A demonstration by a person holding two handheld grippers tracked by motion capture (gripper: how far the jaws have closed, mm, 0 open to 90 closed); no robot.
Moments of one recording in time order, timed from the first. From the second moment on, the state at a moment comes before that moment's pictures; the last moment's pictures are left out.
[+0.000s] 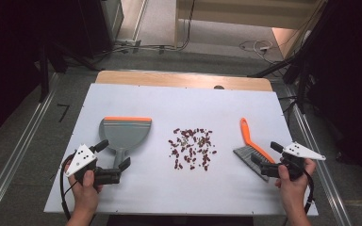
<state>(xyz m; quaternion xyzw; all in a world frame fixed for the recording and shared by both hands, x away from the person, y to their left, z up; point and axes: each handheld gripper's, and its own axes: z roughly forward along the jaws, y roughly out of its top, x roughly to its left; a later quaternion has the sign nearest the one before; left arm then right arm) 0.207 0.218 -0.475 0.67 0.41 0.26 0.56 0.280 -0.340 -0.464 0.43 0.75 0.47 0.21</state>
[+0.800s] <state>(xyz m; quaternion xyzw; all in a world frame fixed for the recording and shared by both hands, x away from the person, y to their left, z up) 0.213 0.200 -0.475 0.69 0.39 0.25 0.56 0.328 -0.311 -0.418 0.44 0.76 0.44 0.18</state>
